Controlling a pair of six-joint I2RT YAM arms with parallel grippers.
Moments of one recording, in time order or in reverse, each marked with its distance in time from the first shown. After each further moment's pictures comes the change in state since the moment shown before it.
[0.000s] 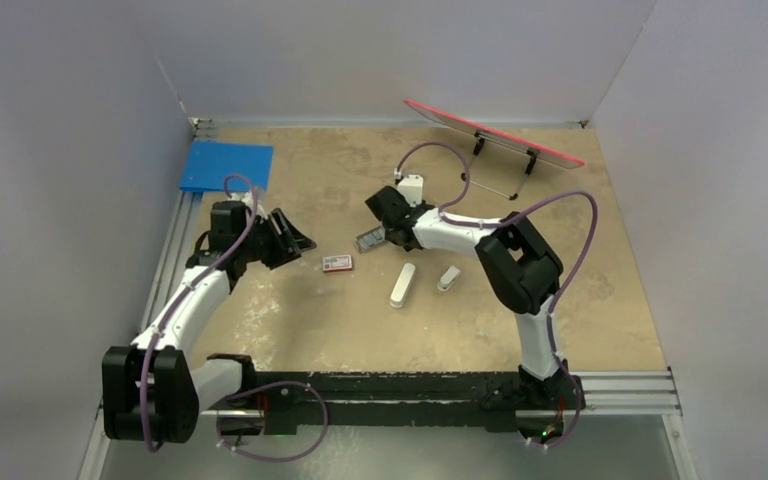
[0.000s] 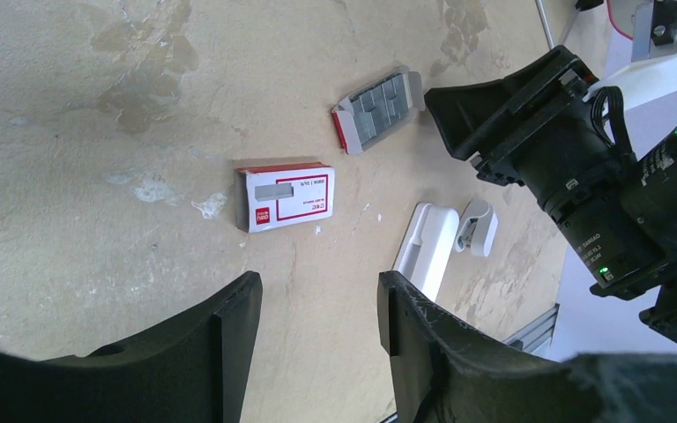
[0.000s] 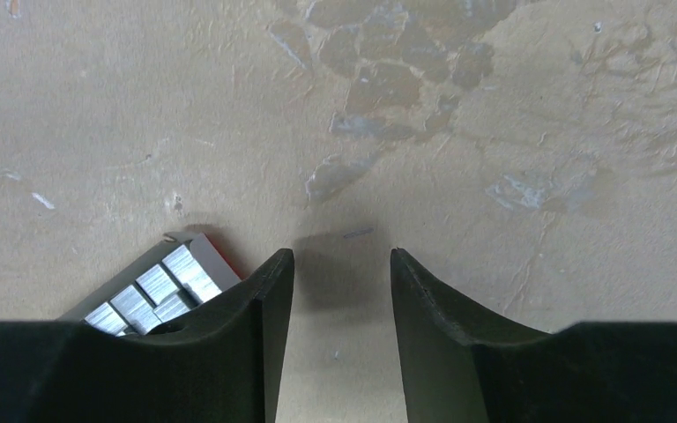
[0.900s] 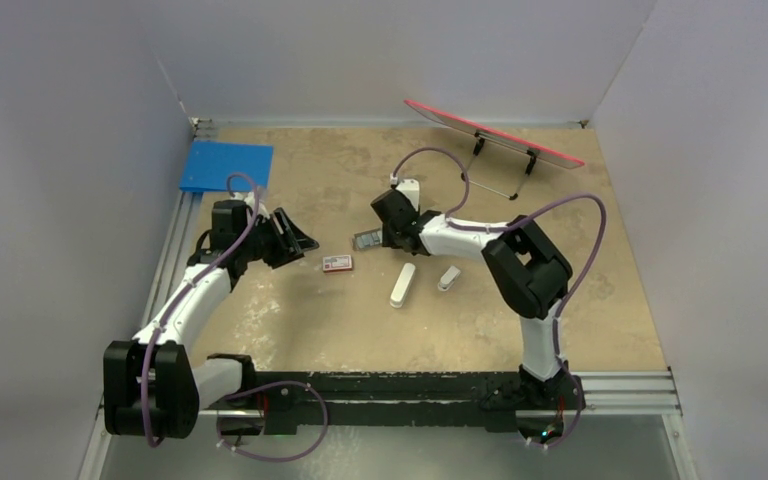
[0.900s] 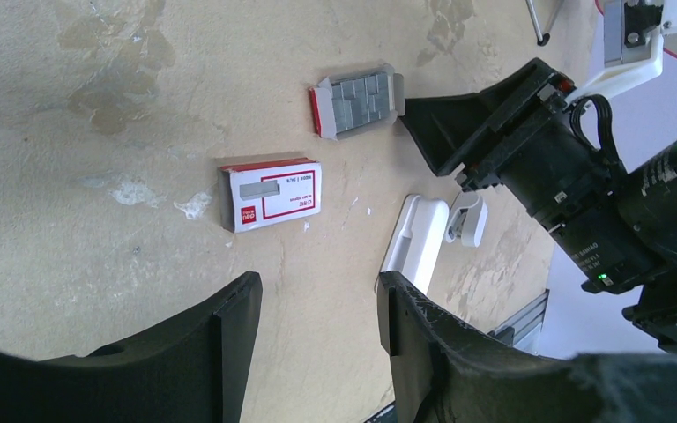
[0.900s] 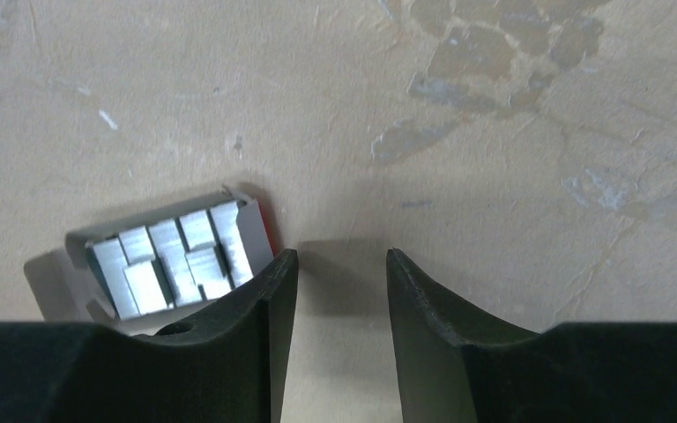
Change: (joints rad) left arm 0.000 0.023 0.000 0.023 0.045 0.000; right arm -0.008 -0.044 -0.085 0.127 -0.166 -0.091
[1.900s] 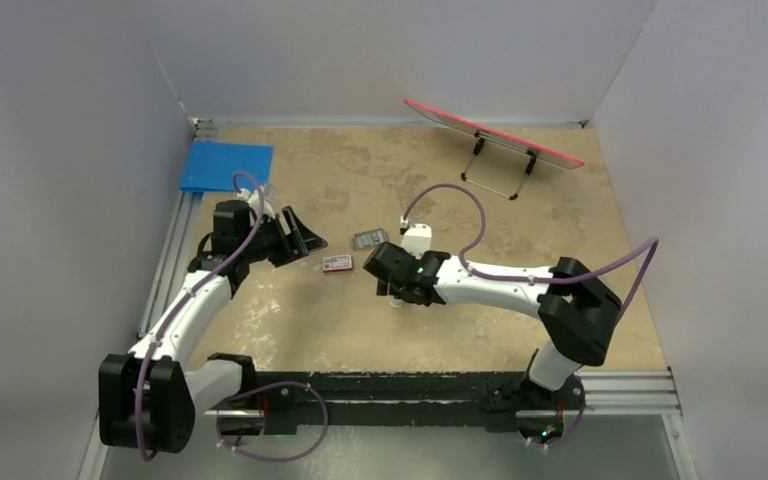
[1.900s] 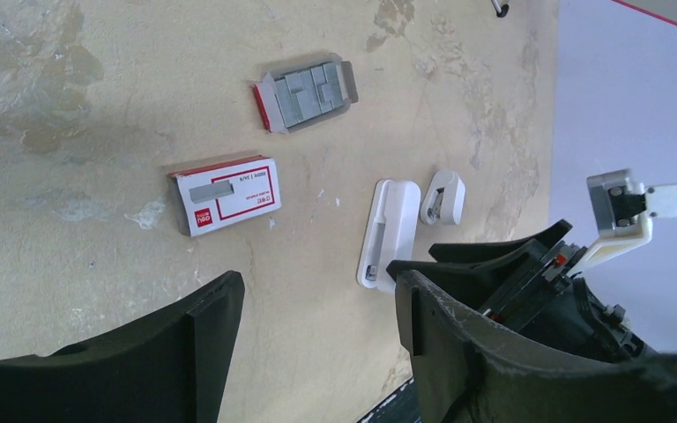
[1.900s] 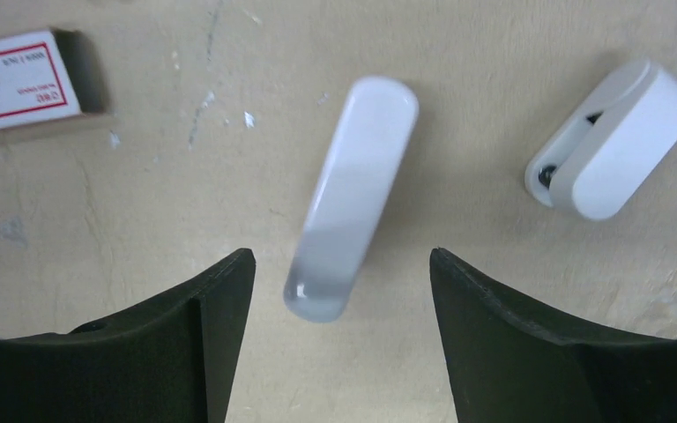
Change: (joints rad) left arm -0.047 -0.059 -0.010 0.036 0.035 0.025; right arm 0.280 -0.354 -0.216 -0.352 0.121 0.395
